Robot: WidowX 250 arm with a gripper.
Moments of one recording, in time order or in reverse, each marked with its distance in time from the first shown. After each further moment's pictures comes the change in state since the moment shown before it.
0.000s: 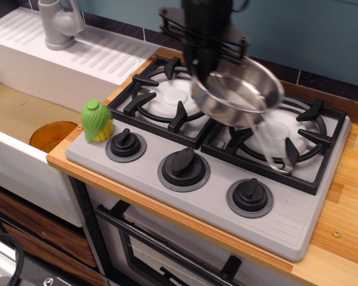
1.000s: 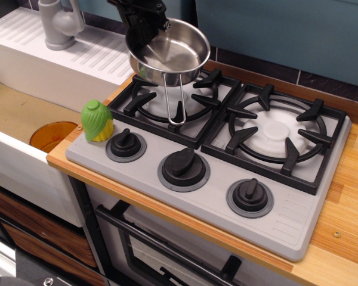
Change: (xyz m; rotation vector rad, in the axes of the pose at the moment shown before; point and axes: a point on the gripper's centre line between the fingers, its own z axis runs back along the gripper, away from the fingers) arm 0.024 0.078 -0.009 -0.047 -0.126 -0.136
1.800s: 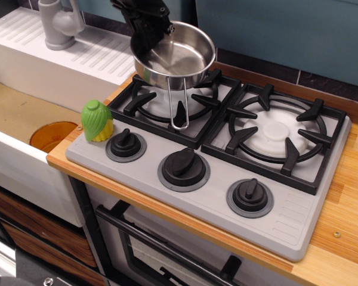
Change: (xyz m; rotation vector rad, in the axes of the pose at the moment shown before) arm -0.004 -0.004 -0.004 -0.036 -0.012 -0.013
